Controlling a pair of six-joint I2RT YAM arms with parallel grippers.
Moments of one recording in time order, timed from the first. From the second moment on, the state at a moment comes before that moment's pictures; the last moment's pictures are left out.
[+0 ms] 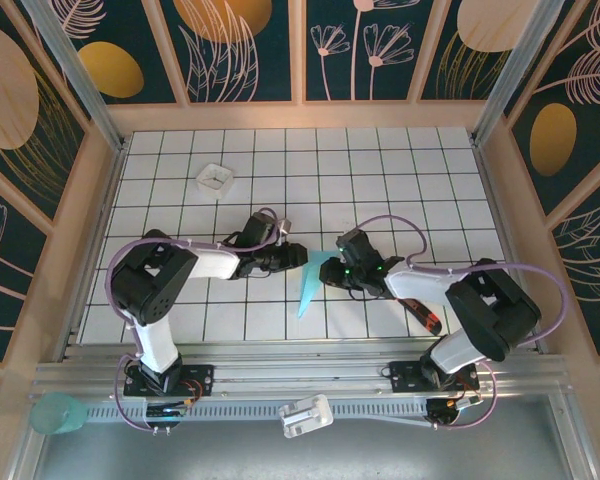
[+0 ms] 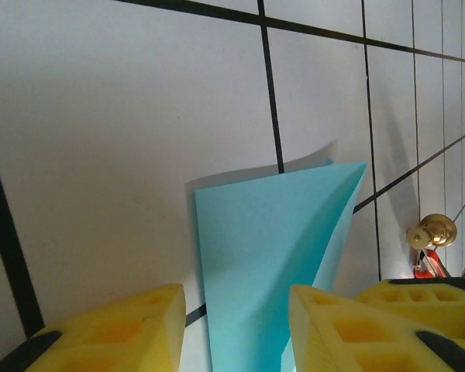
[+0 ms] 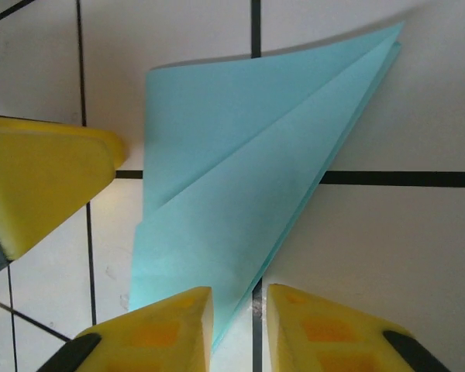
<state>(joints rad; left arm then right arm) -0.63 1.83 0.82 0.24 0.45 -0.80 0.72 1.50 0.61 0.00 -0.15 0.83</state>
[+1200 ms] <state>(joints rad) -0.63 1.83 0.85 0.27 0.47 -0.81 0.64 1.46 0.50 0.15 -0.21 0.78</state>
